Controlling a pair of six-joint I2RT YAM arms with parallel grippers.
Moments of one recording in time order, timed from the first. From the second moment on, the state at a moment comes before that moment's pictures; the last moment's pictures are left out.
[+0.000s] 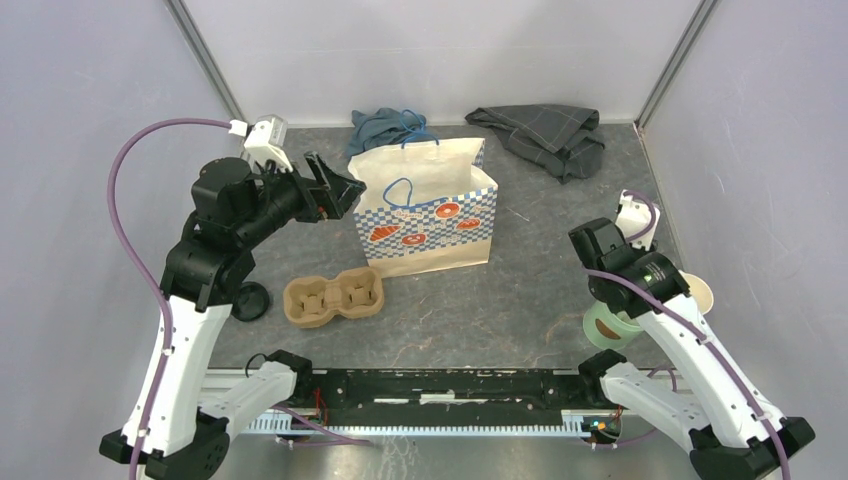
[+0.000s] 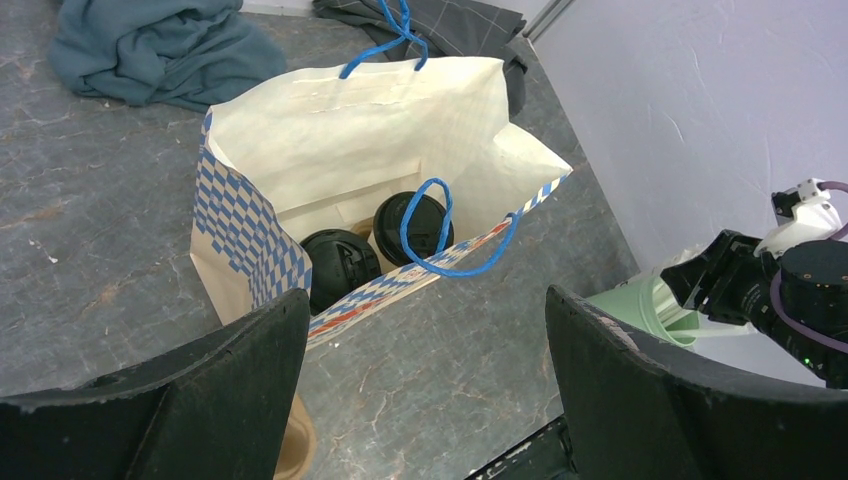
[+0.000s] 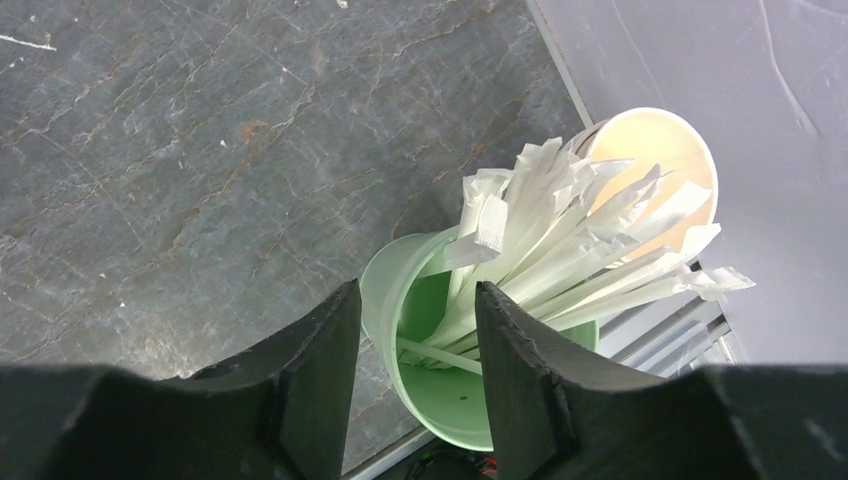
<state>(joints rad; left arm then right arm) -0.33 0.93 1.42 -0.73 0.22 -0.45 0.48 0.86 1.00 -1.23 0.82 0.67</state>
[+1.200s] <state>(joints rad) -0.33 0.95 1.45 -0.77 0.22 -0.43 0.39 0.84 0.92 -1.09 0.90 0.54</state>
